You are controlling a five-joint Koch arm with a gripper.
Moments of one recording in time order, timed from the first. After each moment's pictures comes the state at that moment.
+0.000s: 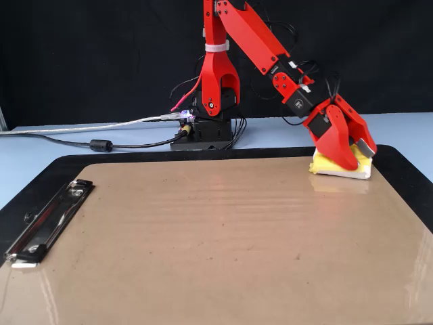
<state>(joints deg) -57.9 88.8 127.3 -1.0 -102.2</state>
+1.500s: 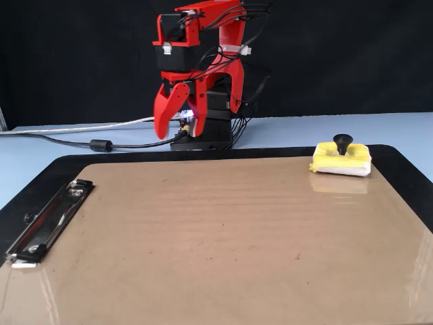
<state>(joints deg) 24.9 115.5 113.9 88.0 -34.2</state>
